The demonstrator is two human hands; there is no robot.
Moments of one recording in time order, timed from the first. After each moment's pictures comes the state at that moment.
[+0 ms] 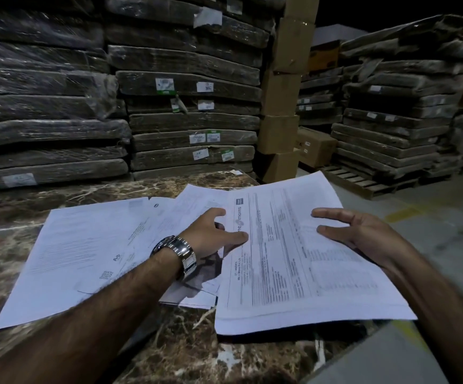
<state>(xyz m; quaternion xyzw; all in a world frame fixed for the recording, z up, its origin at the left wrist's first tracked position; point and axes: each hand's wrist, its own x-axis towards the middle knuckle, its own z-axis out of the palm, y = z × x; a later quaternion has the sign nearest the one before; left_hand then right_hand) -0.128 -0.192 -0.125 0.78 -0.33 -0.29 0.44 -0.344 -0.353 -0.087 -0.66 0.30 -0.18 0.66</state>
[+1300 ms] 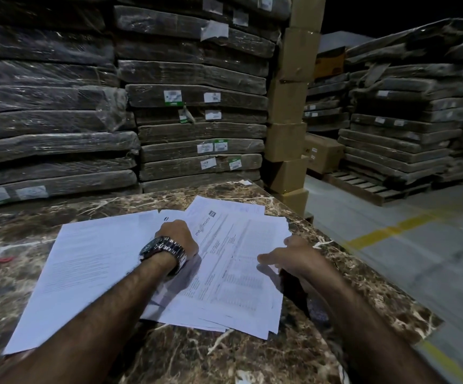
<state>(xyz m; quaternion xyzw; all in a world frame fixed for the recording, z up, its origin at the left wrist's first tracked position) -0.057 -0.183 -0.137 0.96 -0.25 -0.04 0.15 -0.249 -0.295 -0.113 -0.70 0.37 -0.12 0.59</state>
